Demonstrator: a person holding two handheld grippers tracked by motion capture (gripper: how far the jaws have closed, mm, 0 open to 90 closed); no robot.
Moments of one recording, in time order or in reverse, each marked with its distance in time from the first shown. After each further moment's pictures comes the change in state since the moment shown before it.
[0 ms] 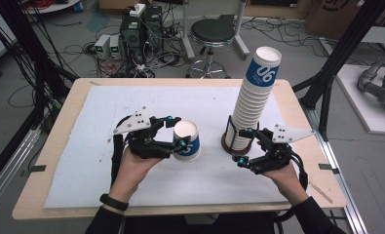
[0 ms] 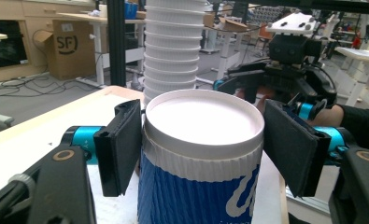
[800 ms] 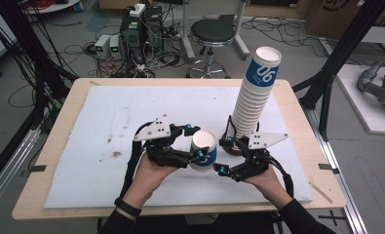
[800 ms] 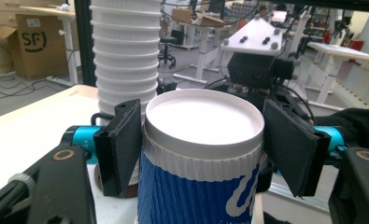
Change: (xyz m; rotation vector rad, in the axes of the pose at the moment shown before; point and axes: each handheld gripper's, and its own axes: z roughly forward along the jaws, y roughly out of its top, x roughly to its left) left arm -0.024 -0.007 0.034 0.005 -0.100 0.000; right arm 0.016 -0.012 0.045 0.058 0.094 0.022
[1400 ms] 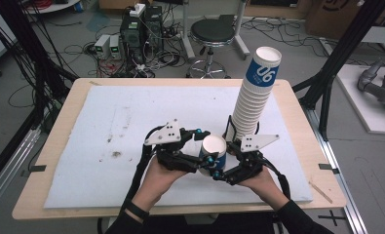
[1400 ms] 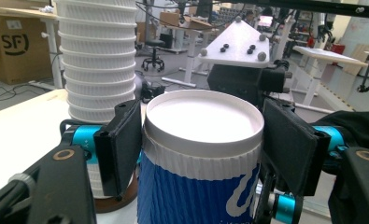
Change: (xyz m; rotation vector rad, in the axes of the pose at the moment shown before) left arm -0.008 -0.008 0.019 -0.004 -0.040 -0.003; right arm 0.005 -0.002 0.013 0.050 0.035 -0.003
